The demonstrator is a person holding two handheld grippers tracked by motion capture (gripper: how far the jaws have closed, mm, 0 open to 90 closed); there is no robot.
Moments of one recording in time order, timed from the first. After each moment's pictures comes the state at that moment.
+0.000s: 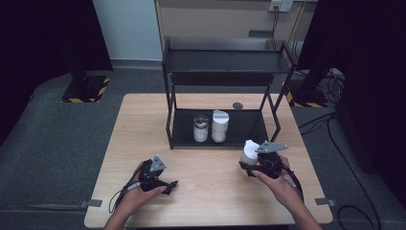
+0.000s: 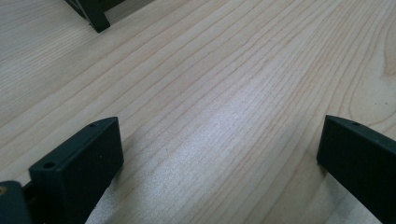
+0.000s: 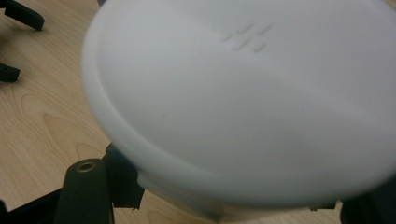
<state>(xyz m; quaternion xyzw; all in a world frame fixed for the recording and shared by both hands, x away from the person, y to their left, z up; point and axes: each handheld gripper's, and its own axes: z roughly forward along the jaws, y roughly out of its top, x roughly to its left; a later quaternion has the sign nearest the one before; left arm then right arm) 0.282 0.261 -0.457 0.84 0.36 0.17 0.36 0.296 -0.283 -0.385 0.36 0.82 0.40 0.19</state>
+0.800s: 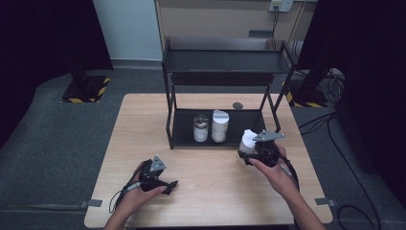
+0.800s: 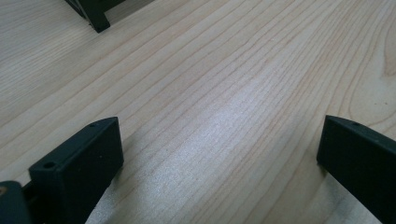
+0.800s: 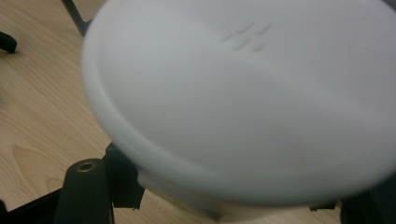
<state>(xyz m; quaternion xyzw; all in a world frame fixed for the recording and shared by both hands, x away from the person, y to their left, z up) 0.282 0.261 -0.457 0.84 0.36 0.17 0.36 0.320 -0.274 -0.375 0.37 0.82 0.40 0.20</state>
